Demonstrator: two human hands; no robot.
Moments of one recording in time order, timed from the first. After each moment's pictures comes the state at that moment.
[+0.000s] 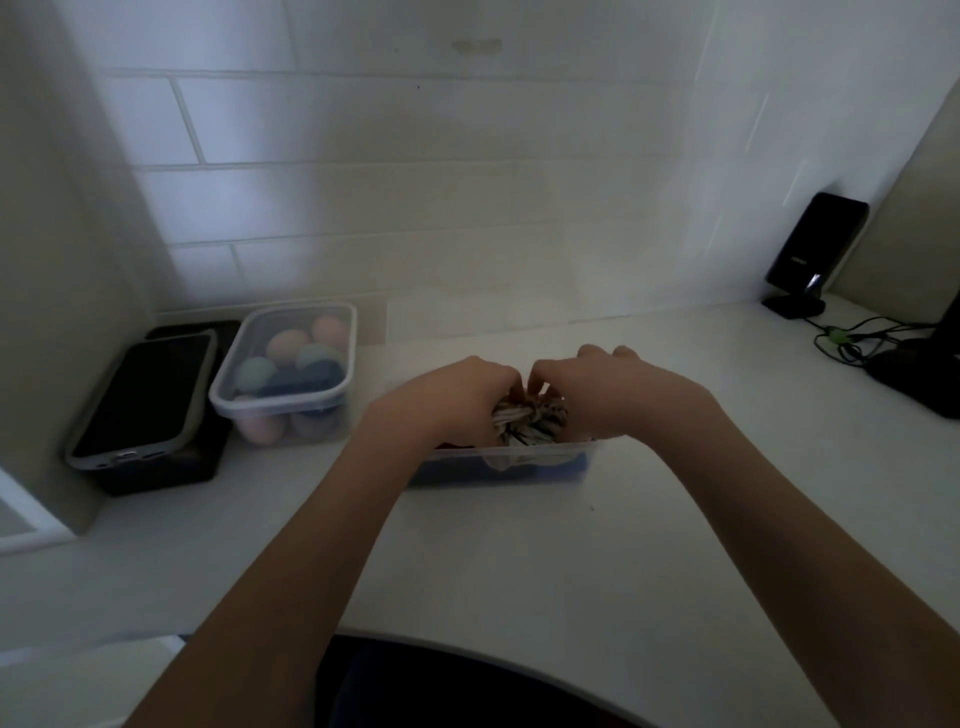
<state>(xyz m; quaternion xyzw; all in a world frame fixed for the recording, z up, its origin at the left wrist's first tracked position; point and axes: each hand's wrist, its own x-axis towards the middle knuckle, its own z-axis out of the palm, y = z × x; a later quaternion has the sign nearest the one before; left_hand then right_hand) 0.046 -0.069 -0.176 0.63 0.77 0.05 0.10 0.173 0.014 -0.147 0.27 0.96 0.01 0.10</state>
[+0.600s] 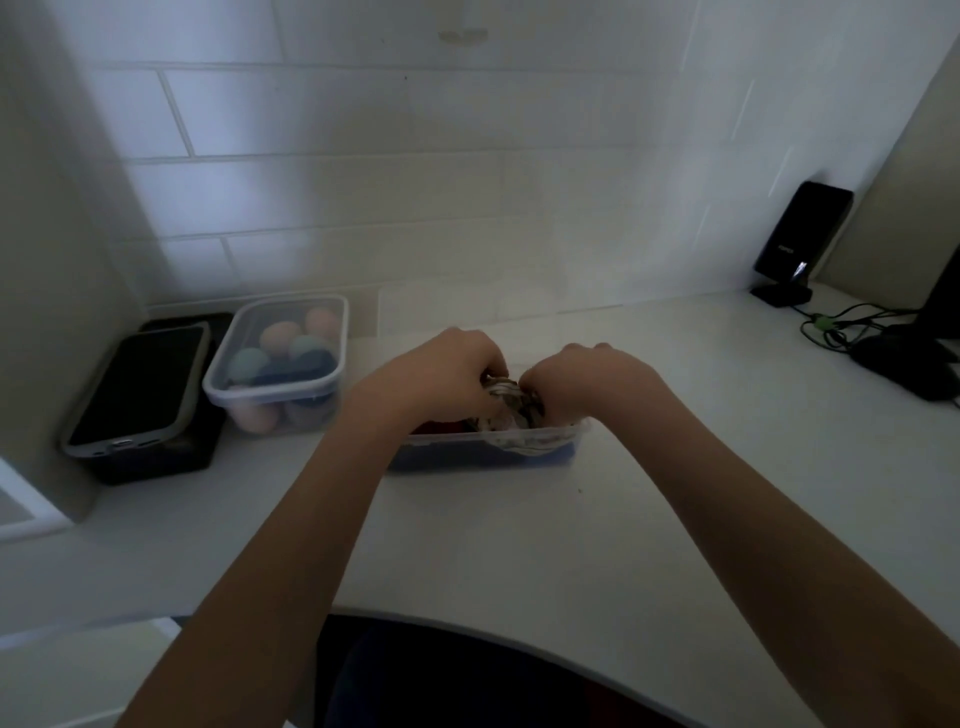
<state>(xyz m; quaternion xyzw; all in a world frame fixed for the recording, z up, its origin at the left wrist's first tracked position) 0.050 -0.076 -0.163 0.60 0.78 0.12 0.10 0.151 0.023 -0.166 0.26 0.95 0.08 0.17</state>
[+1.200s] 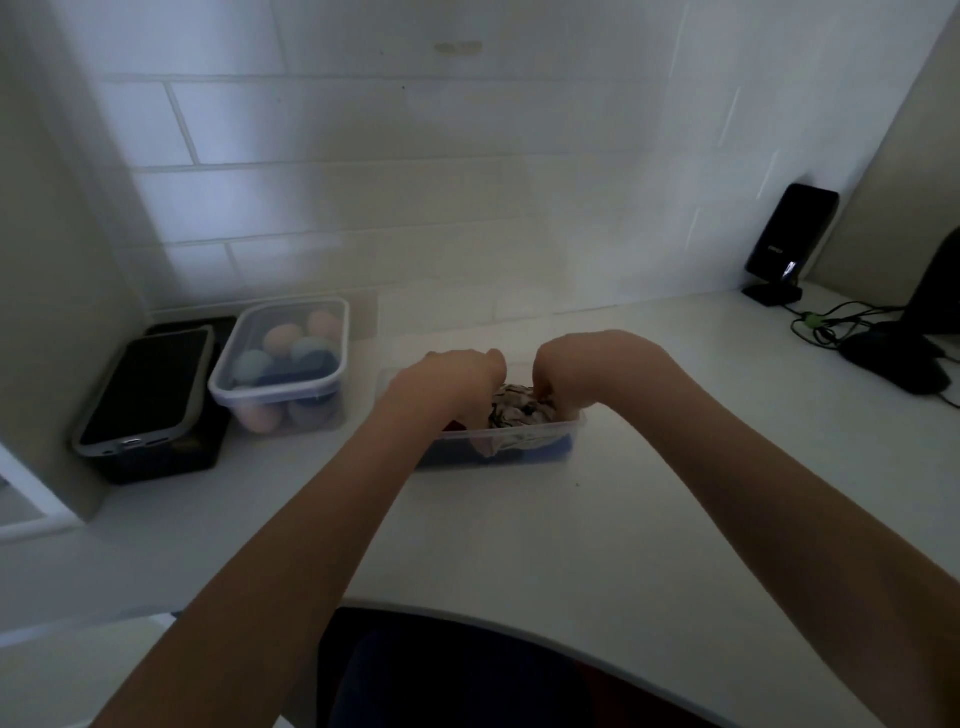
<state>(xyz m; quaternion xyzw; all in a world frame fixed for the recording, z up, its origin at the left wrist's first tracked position) 0.059 -0.058 -0.170 0.55 0.82 -0.09 0.12 0.155 0.020 -0.147 0.29 0.93 0.07 0.20</state>
